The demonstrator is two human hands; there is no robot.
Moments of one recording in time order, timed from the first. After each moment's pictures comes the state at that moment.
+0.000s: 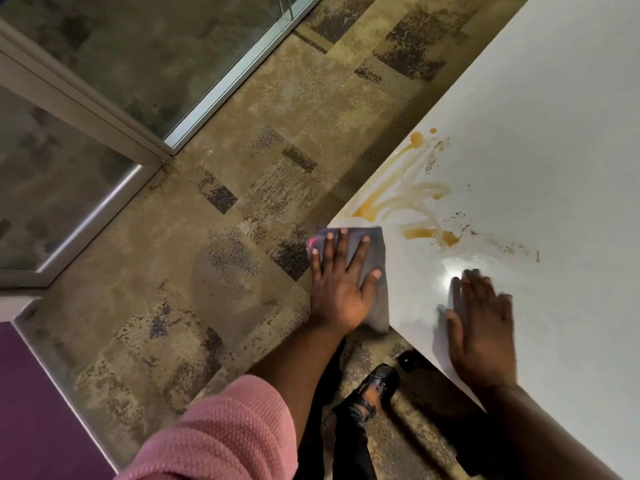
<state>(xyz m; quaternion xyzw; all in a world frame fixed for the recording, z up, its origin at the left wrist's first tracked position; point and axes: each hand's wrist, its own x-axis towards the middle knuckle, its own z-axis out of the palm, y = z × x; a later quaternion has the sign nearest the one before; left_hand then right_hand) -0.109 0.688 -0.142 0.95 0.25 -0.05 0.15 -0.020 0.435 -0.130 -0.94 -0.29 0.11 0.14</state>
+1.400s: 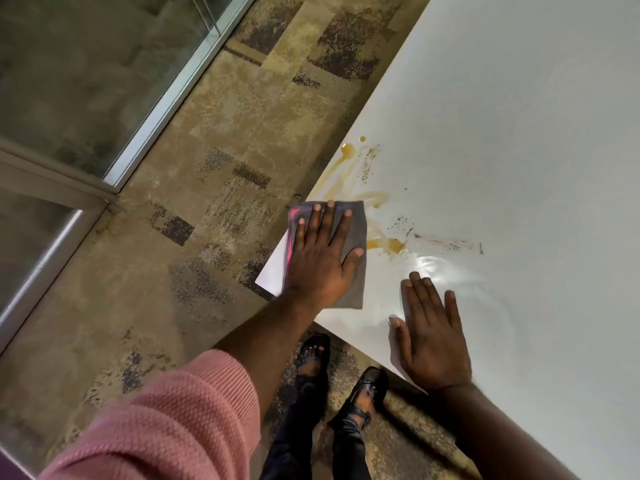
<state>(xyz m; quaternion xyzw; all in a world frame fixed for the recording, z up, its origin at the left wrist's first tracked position) -0.012 0.704 -0.146 0.99 0.12 -0.04 0.10 -0.028 0.450 -0.138 -0.94 -0.28 0.09 0.15</state>
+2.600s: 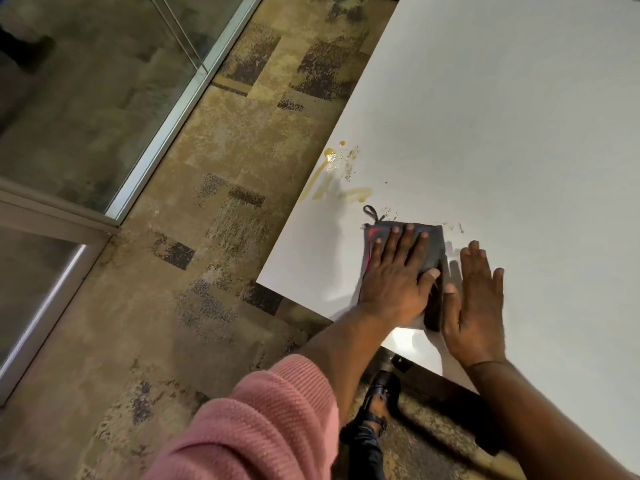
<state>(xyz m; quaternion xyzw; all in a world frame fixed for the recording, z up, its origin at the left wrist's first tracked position) -0.006 0.571 -0.124 0.98 0.00 -0.08 0.17 -0.014 0.408 -0.114 -0.94 -0.13 0.01 0.31</state>
